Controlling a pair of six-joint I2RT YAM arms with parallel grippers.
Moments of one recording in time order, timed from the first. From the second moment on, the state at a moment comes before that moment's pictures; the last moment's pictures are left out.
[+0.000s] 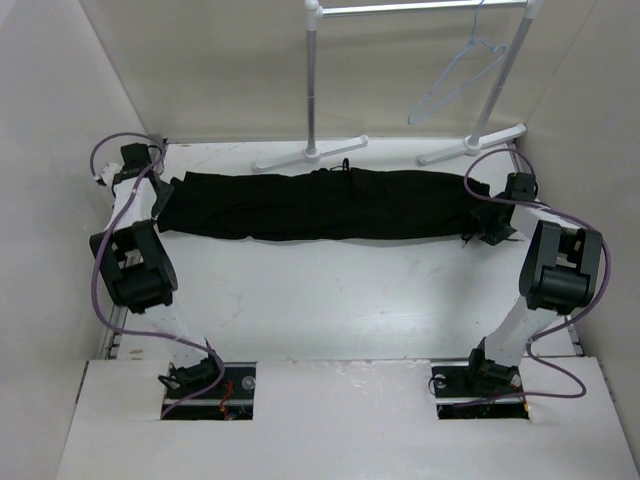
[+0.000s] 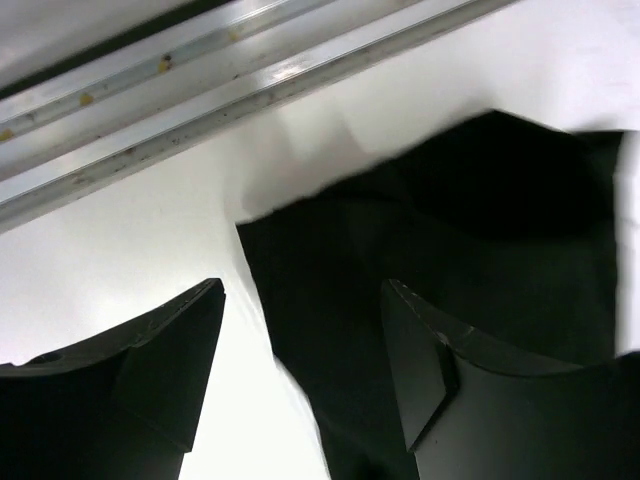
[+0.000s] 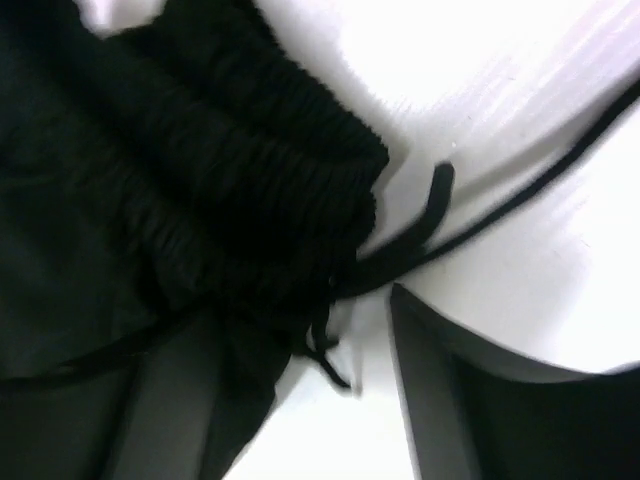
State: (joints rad) left arm 0.32 1.89 1.48 -0.62 -0.31 -0.82; right arm -0.27 1.78 1.10 -0.33 -0.01 0.78
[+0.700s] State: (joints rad) left arm 0.25 2.23 1.91 -0.64 -0.22 -0.74; right arm -0.27 1.76 1.11 -0.33 0.01 0.82
